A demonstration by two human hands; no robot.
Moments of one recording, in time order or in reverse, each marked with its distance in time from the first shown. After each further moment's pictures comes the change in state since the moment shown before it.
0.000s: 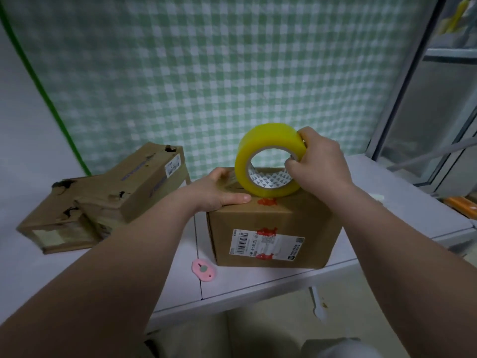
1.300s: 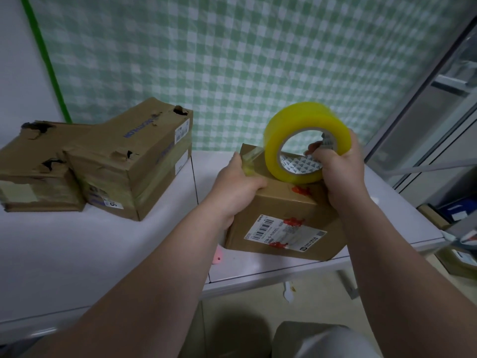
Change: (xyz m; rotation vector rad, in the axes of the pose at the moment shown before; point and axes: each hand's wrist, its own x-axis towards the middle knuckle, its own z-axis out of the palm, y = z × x) left_hand -0.003 -0.035 0.033 -0.752 0.138 0.124; right_hand -0.016 -0.029 0.042 0.602 0.092 0.334
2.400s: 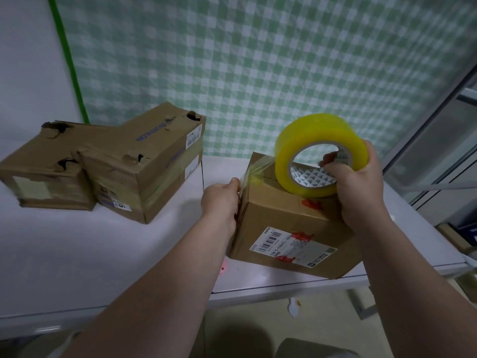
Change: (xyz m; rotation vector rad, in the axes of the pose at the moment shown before) left_hand 0.020 -0.028 0.000 -0.349 0.490 -0.261; right_hand 0.004 0.004 -0.006 0.052 -0.060 -0.066
